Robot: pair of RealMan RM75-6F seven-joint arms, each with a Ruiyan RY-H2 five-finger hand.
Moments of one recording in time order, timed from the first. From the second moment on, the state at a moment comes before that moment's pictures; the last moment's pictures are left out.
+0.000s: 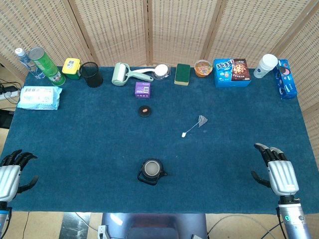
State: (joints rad) left arm -0.06 -1.12 -0.01 -1.72 1.44 1.44 0.14; right arm 0.13 -1.27 0.07 -1.51 -1.54 1.47 -0.04
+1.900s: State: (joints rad) left arm -0.15 -1.07 -0.04 -1.76 1.46 1.37 0.19; right arm 0.47 -1.22 0.15 -1.45 -1.62 1.17 0.19
